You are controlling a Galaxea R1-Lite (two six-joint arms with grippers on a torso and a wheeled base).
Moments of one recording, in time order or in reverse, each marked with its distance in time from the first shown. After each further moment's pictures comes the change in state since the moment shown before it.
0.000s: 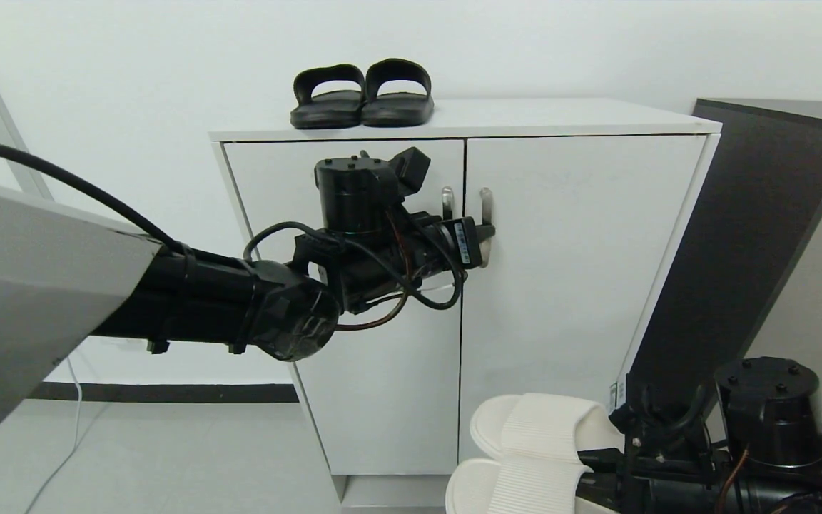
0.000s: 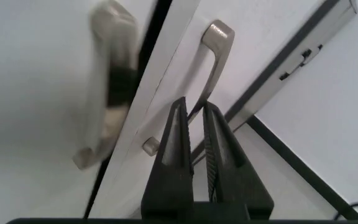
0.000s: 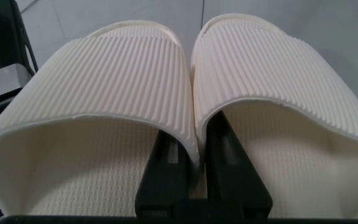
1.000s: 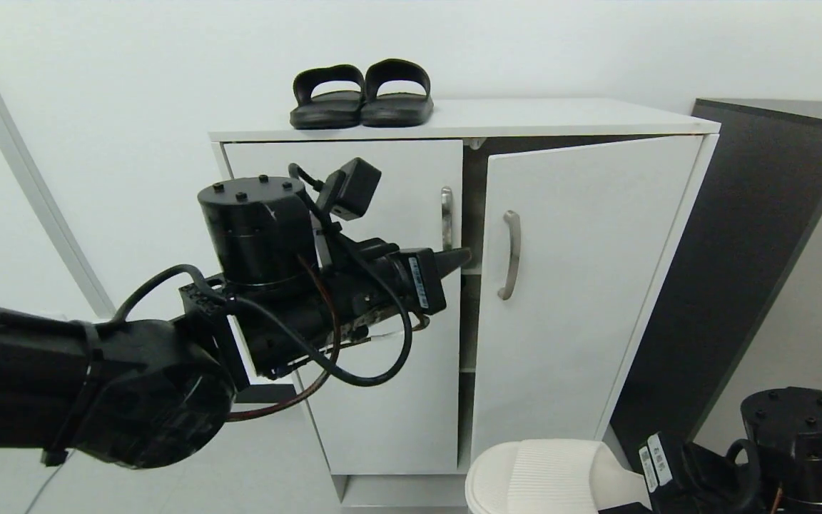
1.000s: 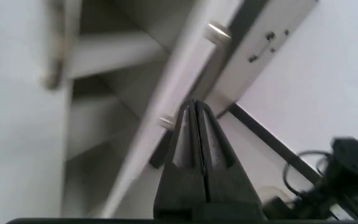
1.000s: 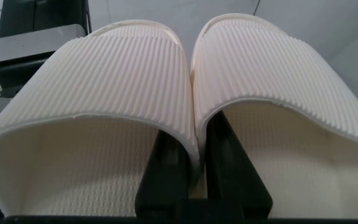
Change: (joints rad) left arm -0.014 -0.259 0.394 -0.181 -0.017 -0.008; right arm -0.001 -0.045 0.110 0.000 0.191 -0.146
